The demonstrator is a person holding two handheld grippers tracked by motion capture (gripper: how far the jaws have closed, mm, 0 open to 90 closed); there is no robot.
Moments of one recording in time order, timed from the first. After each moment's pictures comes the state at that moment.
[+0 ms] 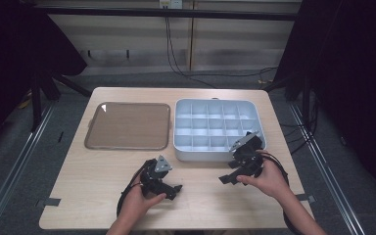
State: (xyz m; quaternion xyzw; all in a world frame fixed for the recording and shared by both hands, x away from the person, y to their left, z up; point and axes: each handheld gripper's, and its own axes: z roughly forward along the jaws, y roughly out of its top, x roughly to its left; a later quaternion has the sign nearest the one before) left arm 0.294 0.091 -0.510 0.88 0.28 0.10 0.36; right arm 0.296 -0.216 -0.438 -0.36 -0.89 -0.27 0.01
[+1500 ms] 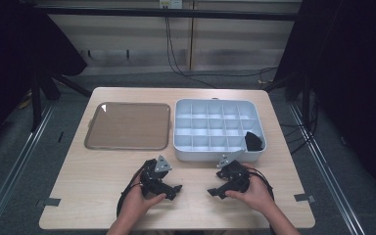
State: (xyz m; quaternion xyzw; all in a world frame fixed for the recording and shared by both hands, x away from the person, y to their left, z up) left arm 0.294 0.092 -0.510 0.89 0.28 0.10 0.36; right arm 0.279 -0.189 -0.489 -0.31 -0.90 -0.31 -0.01
